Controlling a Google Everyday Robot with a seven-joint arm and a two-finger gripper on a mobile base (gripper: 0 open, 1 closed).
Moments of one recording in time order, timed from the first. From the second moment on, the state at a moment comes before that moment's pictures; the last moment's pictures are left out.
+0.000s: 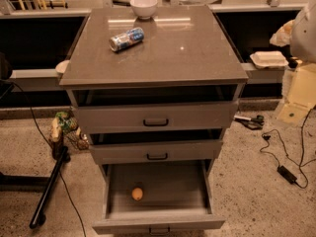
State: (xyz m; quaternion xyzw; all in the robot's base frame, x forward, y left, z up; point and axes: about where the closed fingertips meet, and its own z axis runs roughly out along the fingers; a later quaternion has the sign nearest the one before) arm 0.438 -0.216 0.979 -0.60 0.78 -0.04 0.16
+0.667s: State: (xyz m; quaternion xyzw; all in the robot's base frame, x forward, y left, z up) arm 0.440 -0.215 0.961 -0.60 0.78 -0.04 0.16
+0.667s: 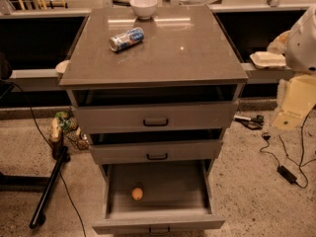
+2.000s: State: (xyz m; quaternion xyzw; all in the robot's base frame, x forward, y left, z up) arm 0.424 -0.160 0.759 -0.54 0.81 0.12 0.21
